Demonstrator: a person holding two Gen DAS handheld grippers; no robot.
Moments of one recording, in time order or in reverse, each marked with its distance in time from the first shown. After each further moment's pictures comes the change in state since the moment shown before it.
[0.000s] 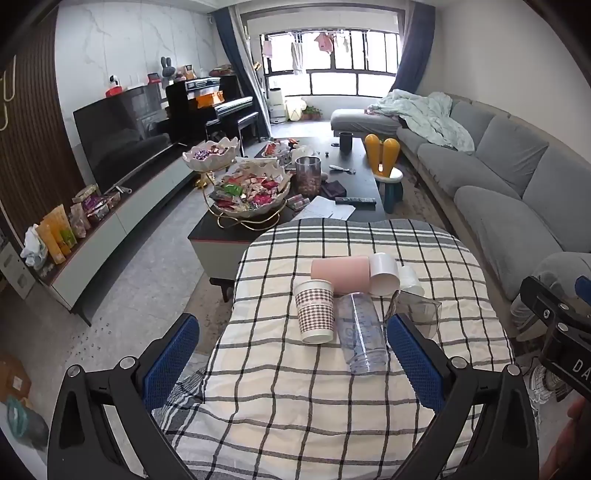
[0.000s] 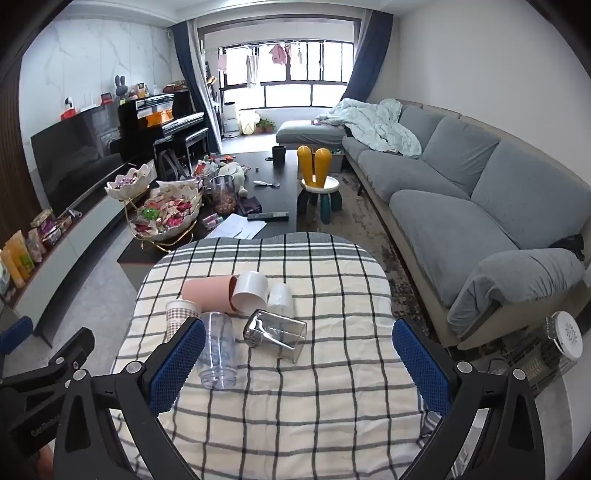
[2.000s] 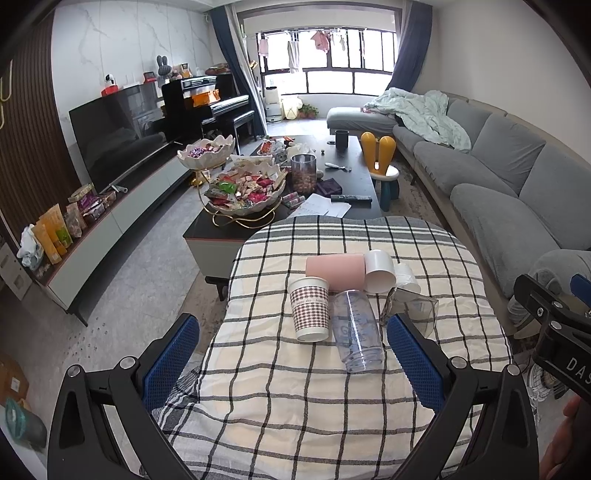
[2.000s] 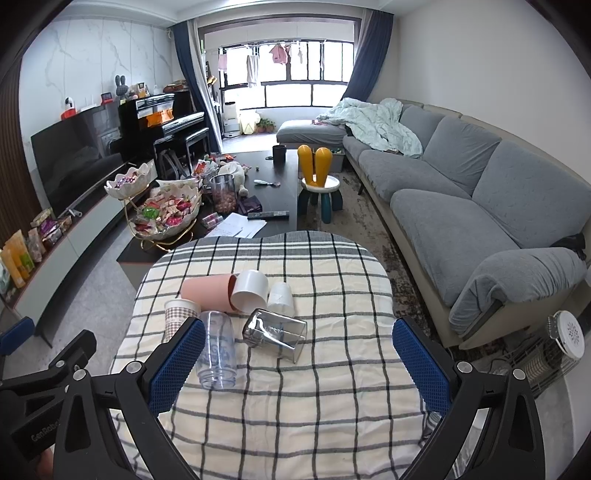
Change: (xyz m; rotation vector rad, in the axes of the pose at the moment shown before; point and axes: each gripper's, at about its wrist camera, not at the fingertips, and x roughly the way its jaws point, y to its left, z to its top) left arm -0.001 -0.008 -0.002 0.010 -0.002 -0.017; right arm 0.002 -0.001 -0.001 0.004 -0.007 0.000
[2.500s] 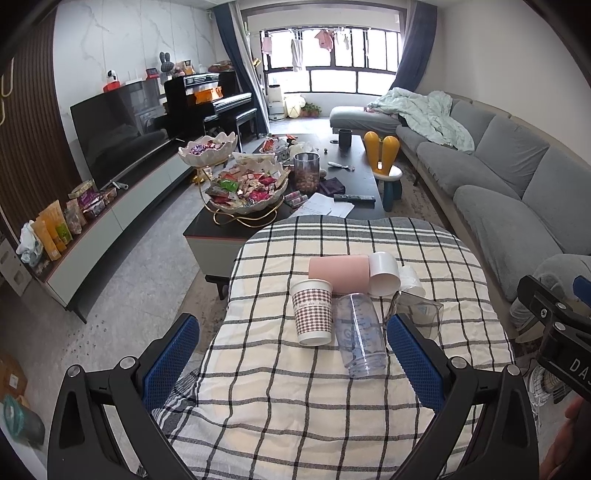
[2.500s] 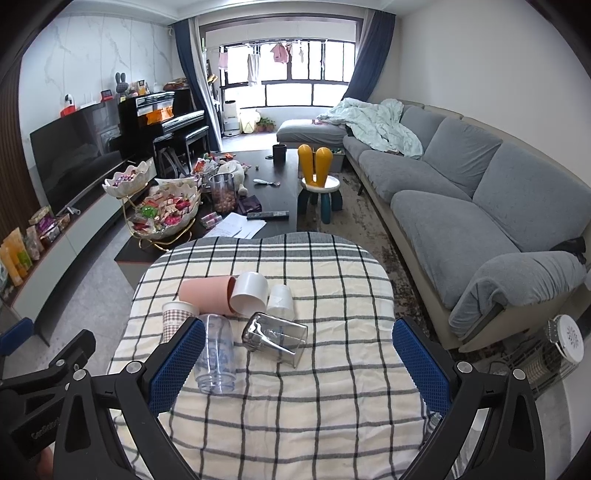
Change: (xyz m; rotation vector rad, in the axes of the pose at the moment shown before) left arm 0.007 0.006 -0.004 -0.009 0.003 -0.002; right arm 0.005 0.001 0.001 -0.001 0.005 0.001
